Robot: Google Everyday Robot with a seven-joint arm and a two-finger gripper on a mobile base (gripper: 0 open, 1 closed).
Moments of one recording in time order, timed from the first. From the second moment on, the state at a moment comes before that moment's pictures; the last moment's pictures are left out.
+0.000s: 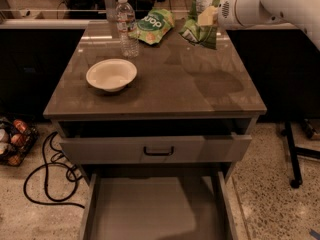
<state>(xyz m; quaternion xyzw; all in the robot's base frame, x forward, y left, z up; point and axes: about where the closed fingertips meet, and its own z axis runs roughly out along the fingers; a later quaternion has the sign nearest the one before) 0.766 -0.156 0.960 -0.12 0.85 0.18 0.47</state>
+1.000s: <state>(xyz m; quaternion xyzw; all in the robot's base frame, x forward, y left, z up) 0.767 -0.150 0.956 -0.12 0.86 0.18 0.47</state>
